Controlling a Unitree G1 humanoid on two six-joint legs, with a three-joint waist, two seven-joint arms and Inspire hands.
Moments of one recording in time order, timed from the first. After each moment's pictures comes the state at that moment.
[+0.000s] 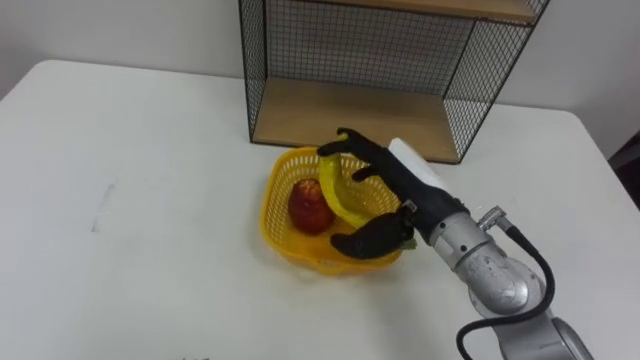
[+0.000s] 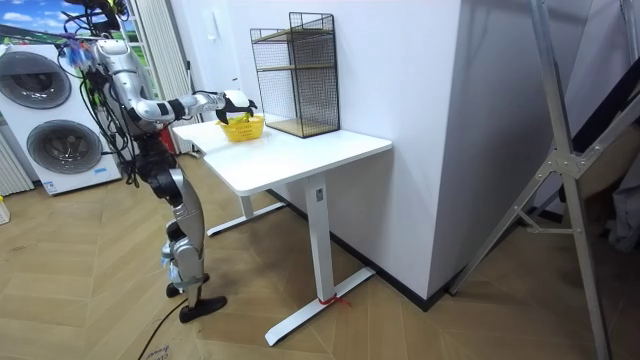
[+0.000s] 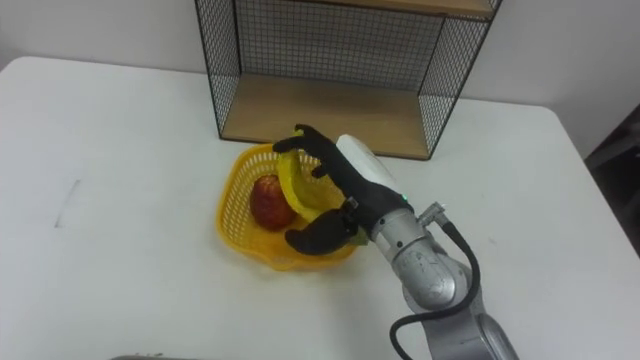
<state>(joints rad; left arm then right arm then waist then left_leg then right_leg) 0.17 0.25 -0.06 1.12 0.34 0.12 -0.07 0.01 -0.33 0.26 -0.17 -0.38 0.06 0.23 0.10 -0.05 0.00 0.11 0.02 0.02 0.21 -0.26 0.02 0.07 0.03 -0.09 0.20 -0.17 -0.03</state>
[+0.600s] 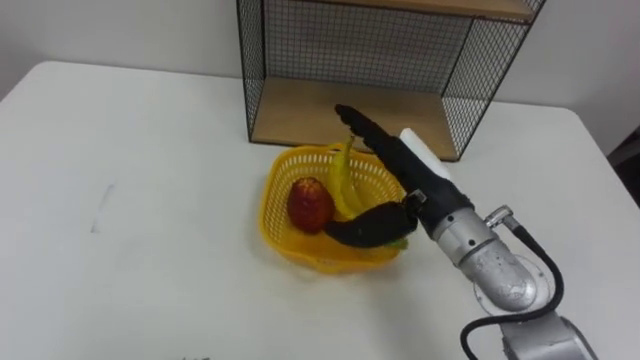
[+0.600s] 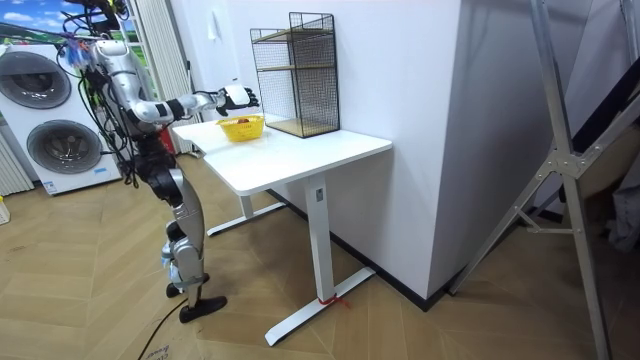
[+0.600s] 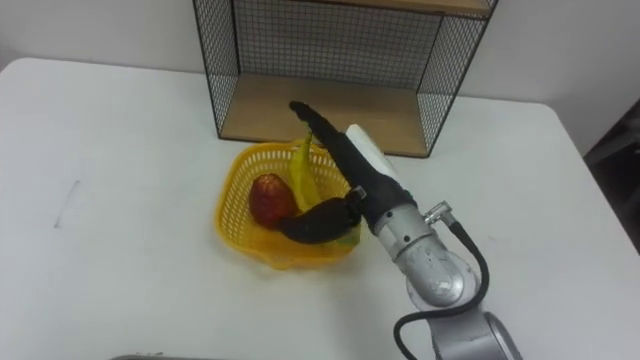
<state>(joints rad) 0.22 0.25 0.00 1.16 0.16 0.09 -0.05 0.01 -0.33 0.19 -0.20 -0.16 0.05 0.16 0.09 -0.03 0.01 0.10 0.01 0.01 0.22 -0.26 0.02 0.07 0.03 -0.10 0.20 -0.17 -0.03</state>
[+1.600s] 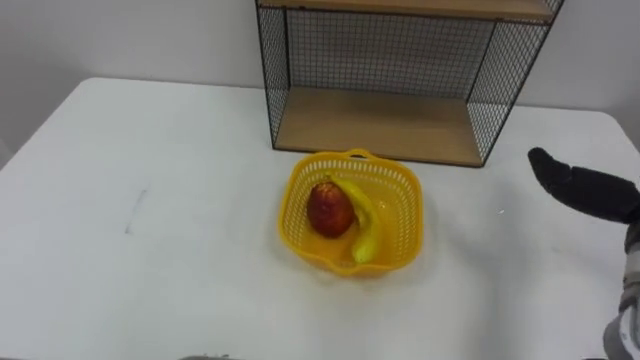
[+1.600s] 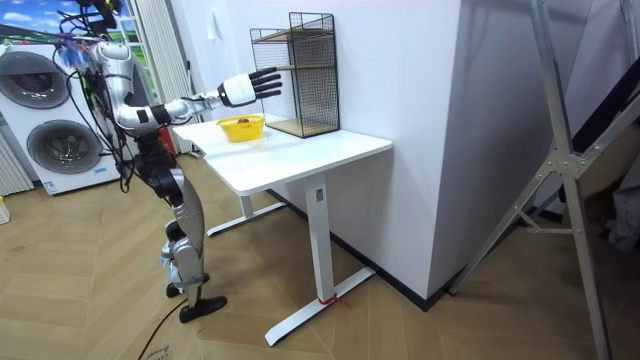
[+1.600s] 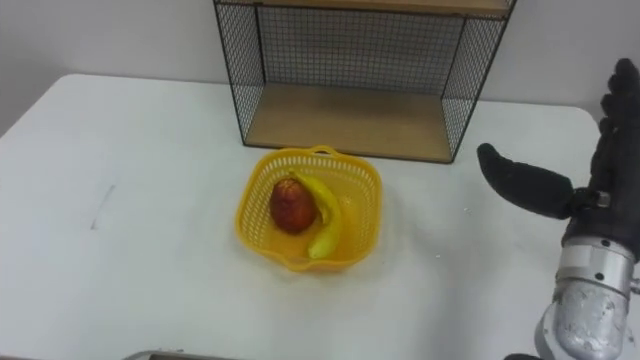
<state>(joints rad) 0.31 0.25 0.69 0.18 -0.21 -0.12 1.10 0.29 -0.33 -0.22 -0.28 0.07 0.01 -0.36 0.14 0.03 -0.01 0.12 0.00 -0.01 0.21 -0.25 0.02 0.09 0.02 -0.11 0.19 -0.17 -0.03</state>
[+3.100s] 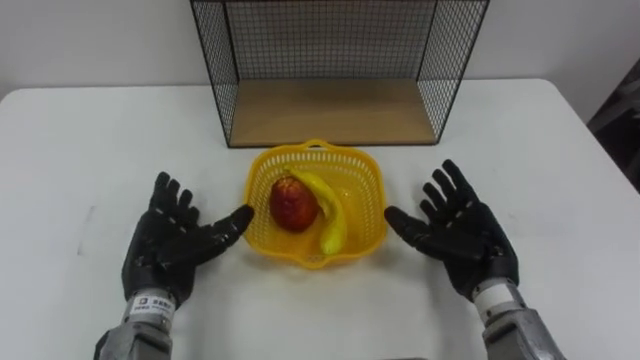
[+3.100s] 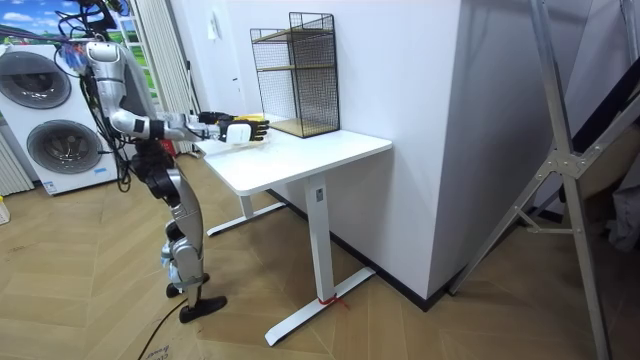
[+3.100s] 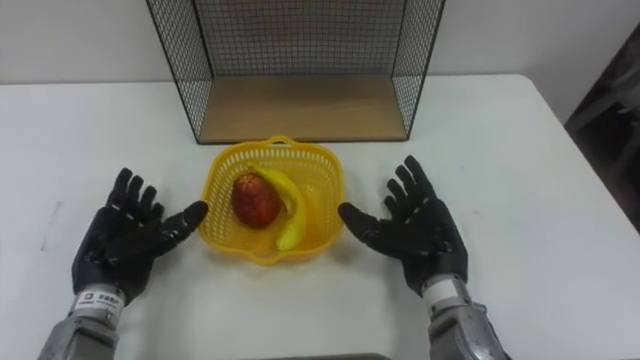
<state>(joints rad) 0.22 0.19 -0.10 0.12 -0.71 -0.14 -0.01 0.18 -0.21 0.10 0.16 0.64 -0.10 0.13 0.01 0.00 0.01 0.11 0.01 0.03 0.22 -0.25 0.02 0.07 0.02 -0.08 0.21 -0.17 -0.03</state>
